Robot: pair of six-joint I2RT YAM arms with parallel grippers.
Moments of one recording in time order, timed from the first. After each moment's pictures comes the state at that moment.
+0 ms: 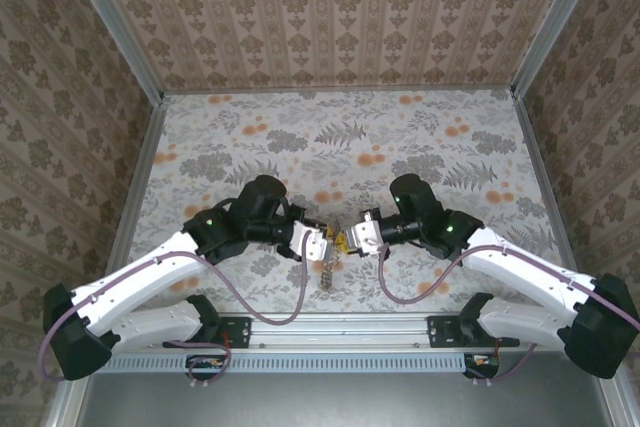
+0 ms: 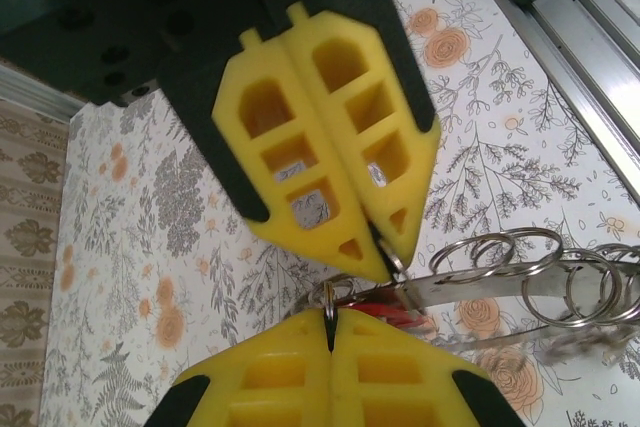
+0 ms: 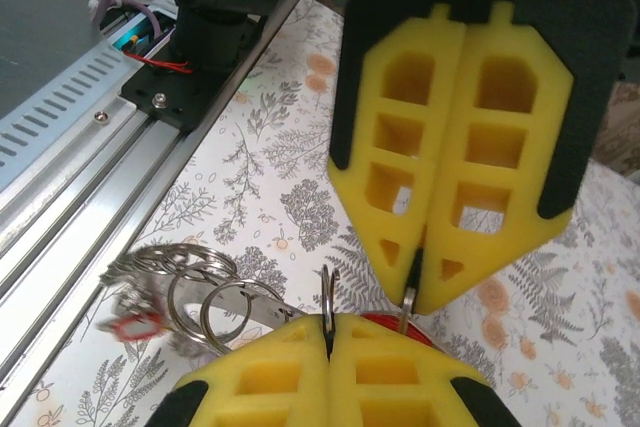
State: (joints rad) left arm -0.95 1.02 0.87 -0.50 0.42 1.02; right arm 0.72 1.08 0.74 -0.25 -0.71 -0.92
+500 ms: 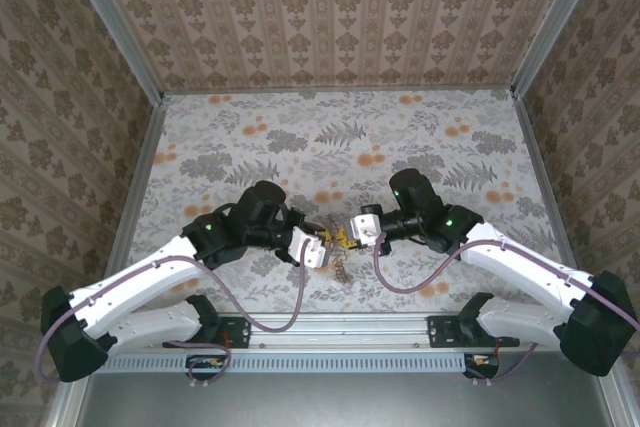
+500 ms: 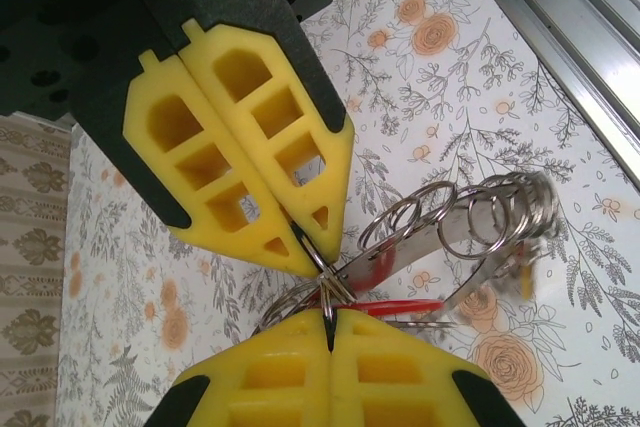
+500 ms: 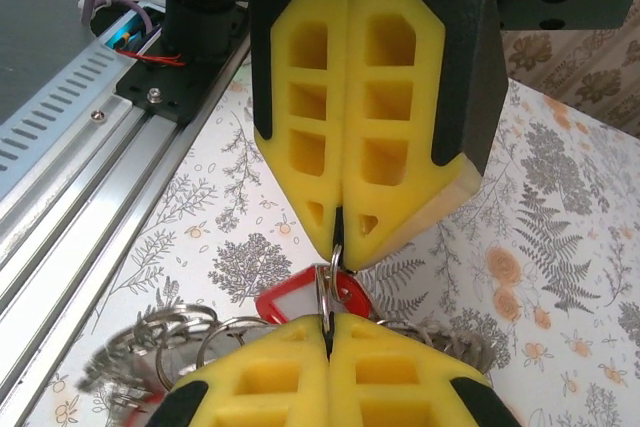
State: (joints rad) left arm -0.97 0.99 0.84 -0.49 0.39 1.06; right arm 0.69 1.10 0.77 -0.30 -0.72 -0.89
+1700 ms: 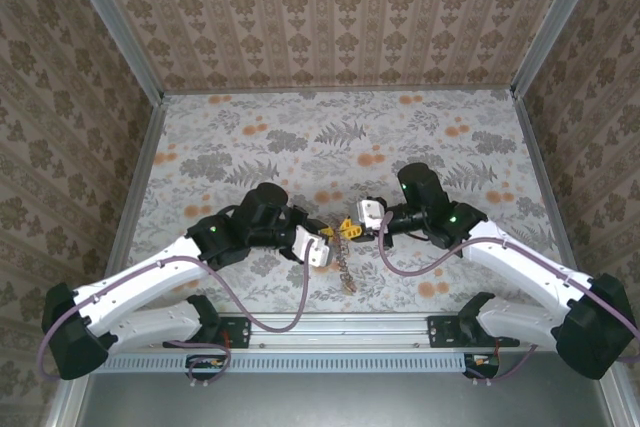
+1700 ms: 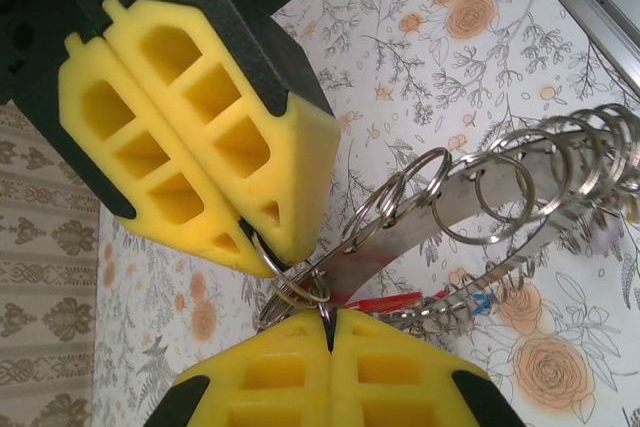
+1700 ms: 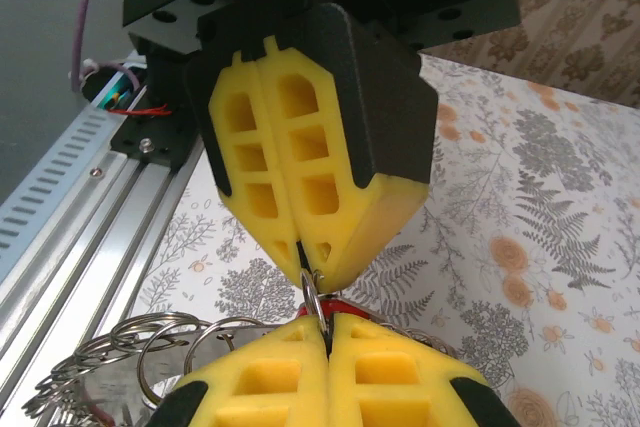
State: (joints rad) left arm -0.98 1.01 0.80 -0.39 0.34 1.06; right arm 0.62 1.09 0.74 -0.21 -0.80 -0.70
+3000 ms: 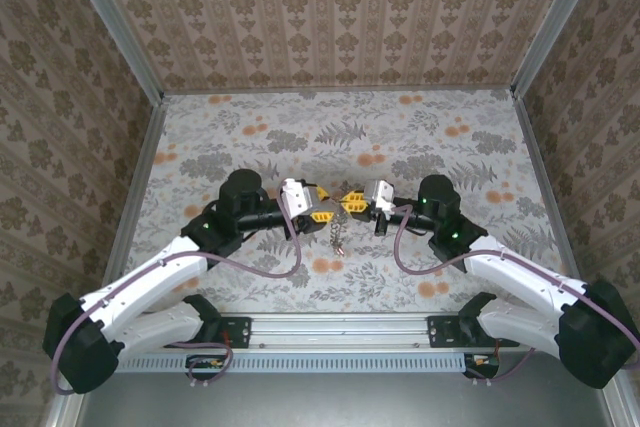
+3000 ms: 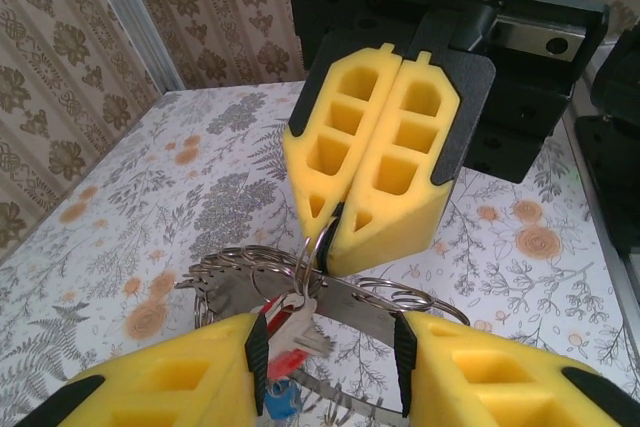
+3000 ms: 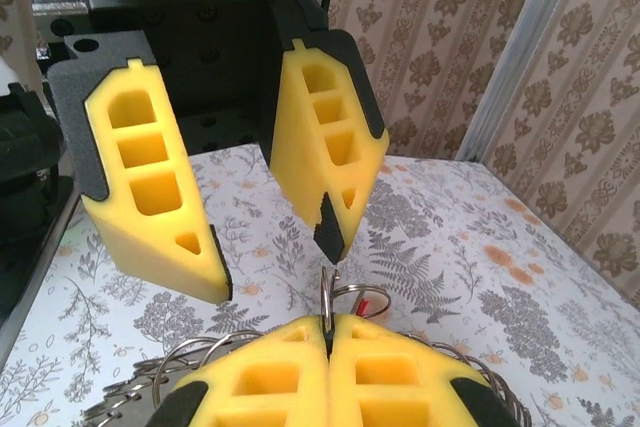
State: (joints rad) left arm -0.78 0.99 0.70 -0.01 0.56 0.37; right arm 0.59 1.05 0.55 0.41 -0.62 -0.32
